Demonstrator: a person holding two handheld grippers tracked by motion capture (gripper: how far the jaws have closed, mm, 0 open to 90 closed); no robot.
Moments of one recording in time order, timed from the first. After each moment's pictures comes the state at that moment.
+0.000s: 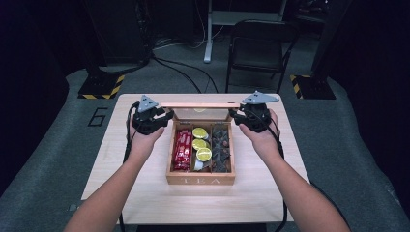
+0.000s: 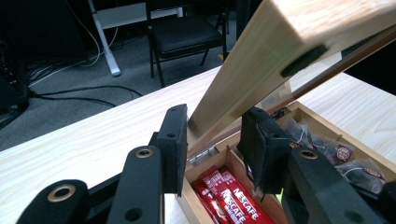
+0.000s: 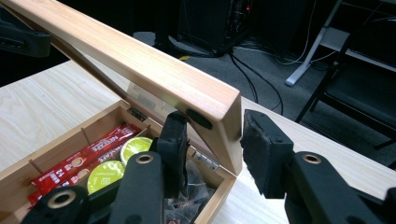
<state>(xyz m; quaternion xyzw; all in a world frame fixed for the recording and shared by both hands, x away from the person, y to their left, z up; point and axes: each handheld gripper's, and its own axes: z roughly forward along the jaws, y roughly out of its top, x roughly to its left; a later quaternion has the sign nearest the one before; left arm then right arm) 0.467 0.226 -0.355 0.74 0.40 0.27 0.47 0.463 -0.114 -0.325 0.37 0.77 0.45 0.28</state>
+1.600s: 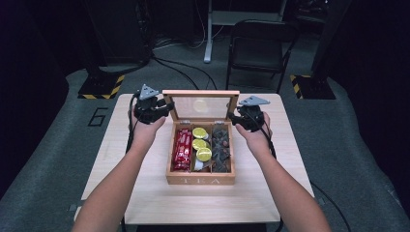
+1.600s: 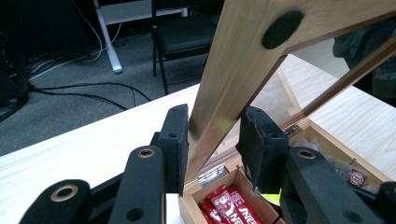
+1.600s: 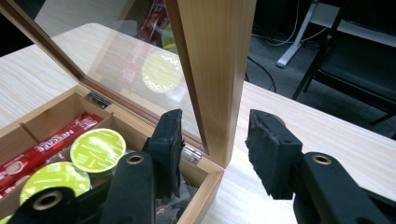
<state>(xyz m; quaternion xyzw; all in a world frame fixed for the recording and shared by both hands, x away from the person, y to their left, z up) 0.495 0.224 -0.343 0.73 0.41 0.27 0.47 0.505 -0.114 -0.380 0.41 0.76 0.43 0.27</state>
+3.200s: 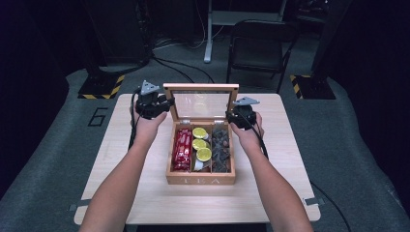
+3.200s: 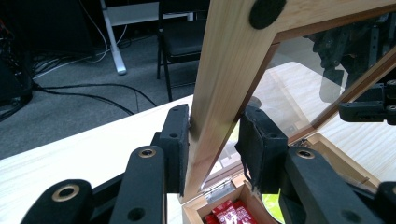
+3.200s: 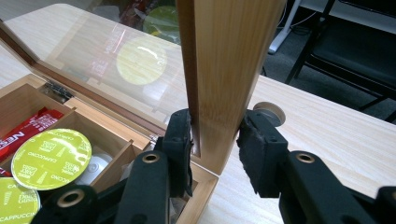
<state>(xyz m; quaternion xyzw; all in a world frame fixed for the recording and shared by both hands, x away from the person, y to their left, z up) 0.509 0.223 -0.341 0.72 0.42 0.27 0.47 0.533 -0.099 -0.409 0.43 0.76 0.40 0.28</state>
